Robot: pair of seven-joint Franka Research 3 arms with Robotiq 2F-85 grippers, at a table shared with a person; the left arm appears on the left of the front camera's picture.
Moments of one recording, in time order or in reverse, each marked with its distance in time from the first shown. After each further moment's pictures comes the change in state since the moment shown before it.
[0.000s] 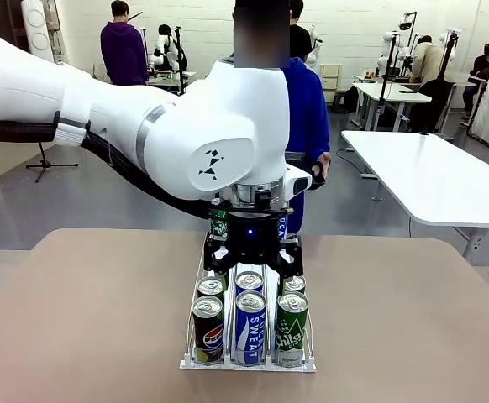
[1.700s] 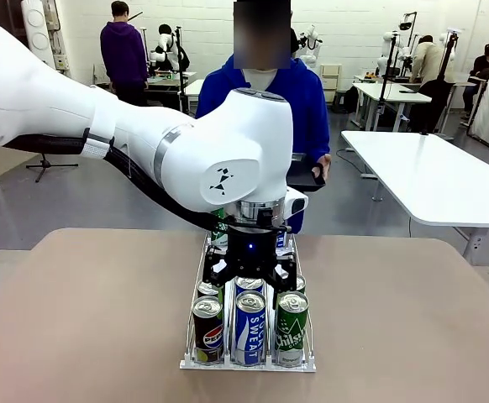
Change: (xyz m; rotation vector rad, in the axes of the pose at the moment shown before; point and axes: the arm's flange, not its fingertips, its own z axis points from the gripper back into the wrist) left arm 0.014 0.002 -0.040 0.061 0.074 0.012; right arm 0.000 0.000 0.000 0.000 0.000 0.000
